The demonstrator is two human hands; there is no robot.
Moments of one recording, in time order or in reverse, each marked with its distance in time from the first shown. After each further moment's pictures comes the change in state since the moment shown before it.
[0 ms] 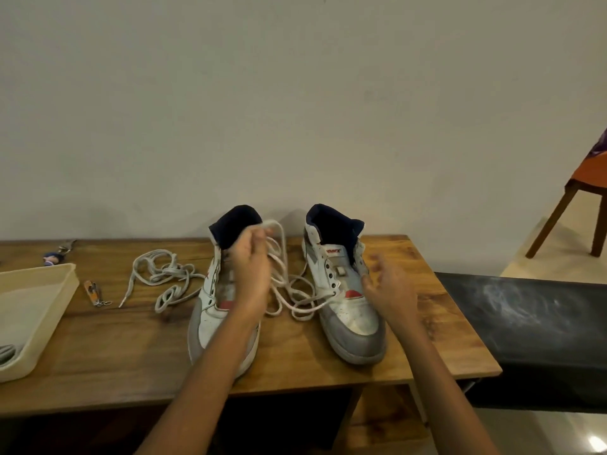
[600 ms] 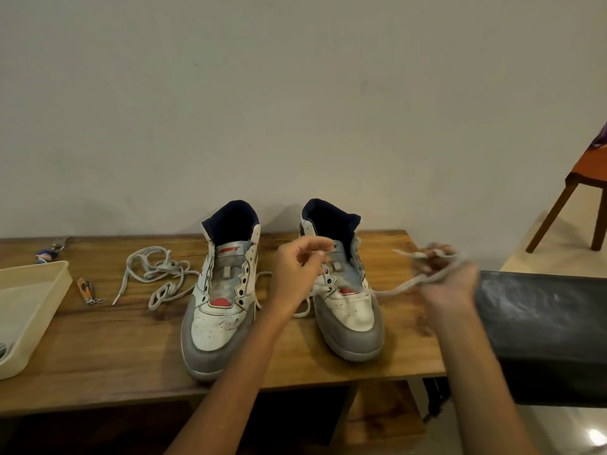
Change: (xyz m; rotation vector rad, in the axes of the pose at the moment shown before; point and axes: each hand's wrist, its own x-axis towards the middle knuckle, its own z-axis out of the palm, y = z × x) left_hand -0.015 -0.024 0.038 0.089 -0.365 0.099; right_hand 0.007 0.004 -0.064 1.875 0.273 0.626
